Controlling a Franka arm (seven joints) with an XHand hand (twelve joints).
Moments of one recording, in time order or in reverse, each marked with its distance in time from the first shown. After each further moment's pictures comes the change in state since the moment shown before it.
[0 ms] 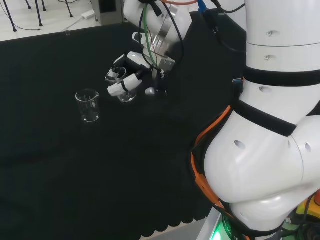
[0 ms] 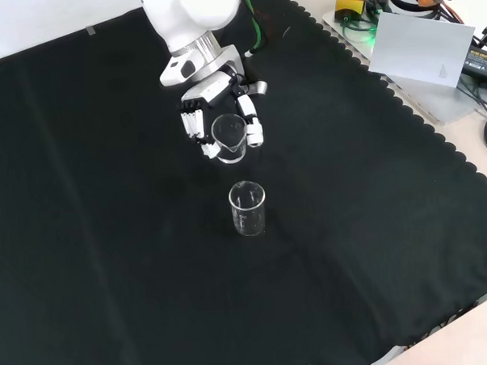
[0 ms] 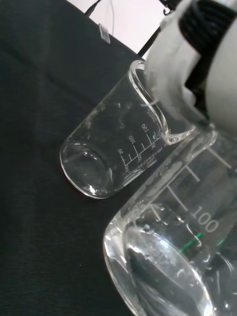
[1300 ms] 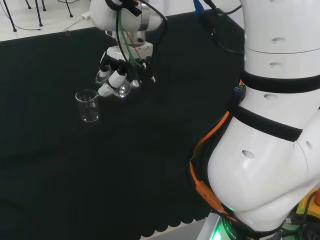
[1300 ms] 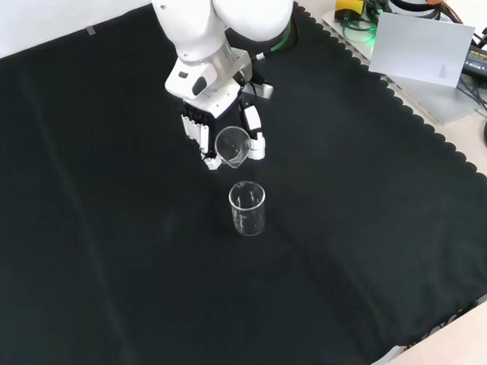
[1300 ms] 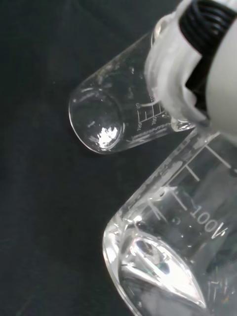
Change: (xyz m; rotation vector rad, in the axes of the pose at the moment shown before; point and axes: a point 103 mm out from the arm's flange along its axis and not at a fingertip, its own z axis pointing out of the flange) arm 0.039 0.025 -0.010 0.120 -0.376 0.097
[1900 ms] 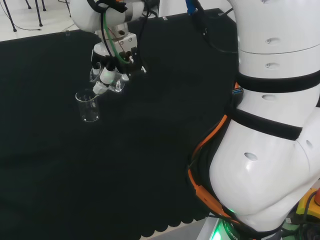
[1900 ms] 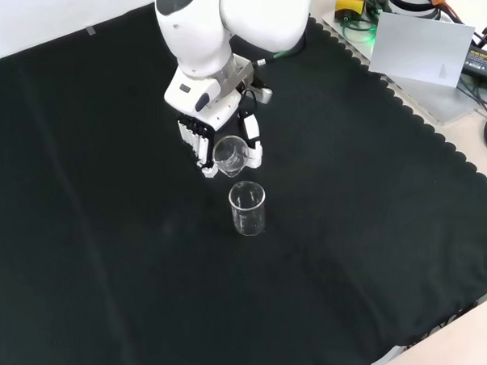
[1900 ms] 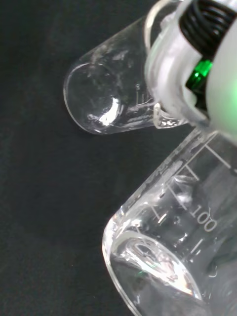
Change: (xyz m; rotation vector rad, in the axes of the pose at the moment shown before) arm 0.019 0.018 -0.016 0.073 -0.183 0.013
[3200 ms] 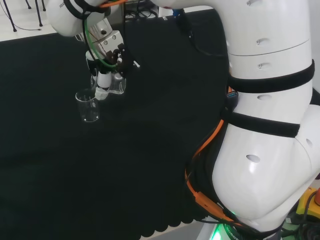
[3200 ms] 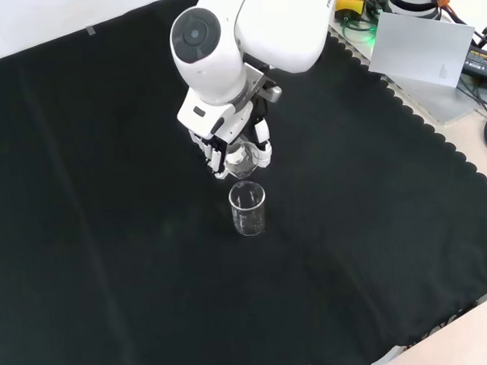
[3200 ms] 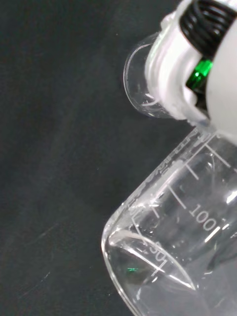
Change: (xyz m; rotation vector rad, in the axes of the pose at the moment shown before) arm 0.018 -0.008 -0.007 0.175 -0.202 0.026
